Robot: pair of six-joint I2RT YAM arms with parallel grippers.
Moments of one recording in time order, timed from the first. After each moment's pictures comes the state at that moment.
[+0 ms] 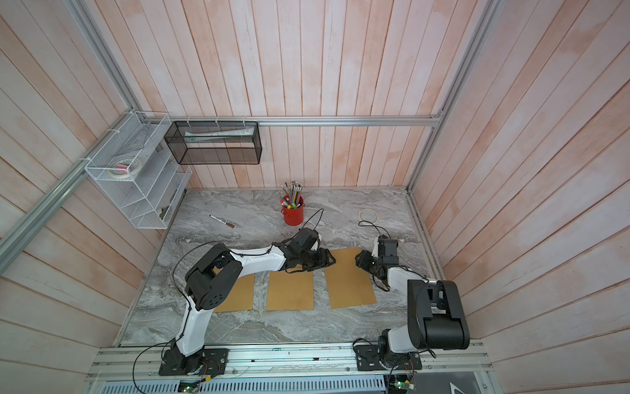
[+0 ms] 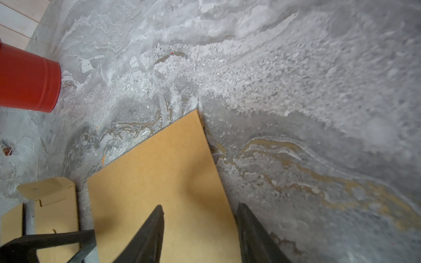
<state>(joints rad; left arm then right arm) -0.84 2.13 1.38 -0.05 0.33 -0.90 0.01 1.45 0.52 0.05 -0.29 0.50</state>
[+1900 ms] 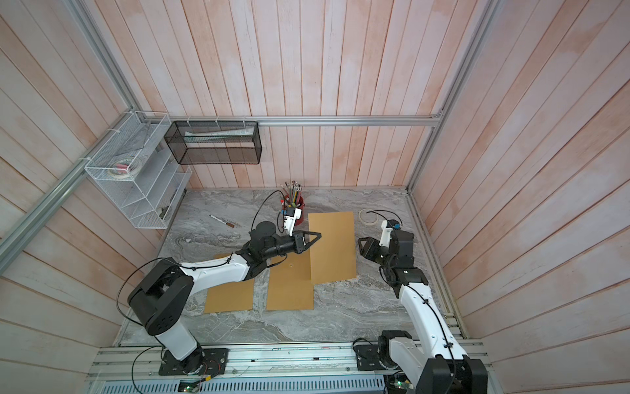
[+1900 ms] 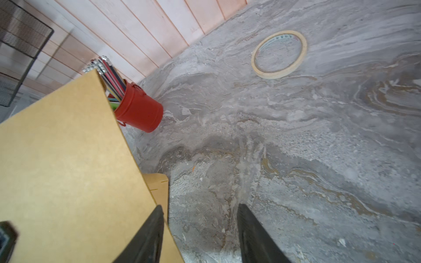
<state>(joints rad) -0.72 1.69 0.94 0.68 0.50 -0.79 0.02 0.98 0.63 -0.21 -0.37 0.49</state>
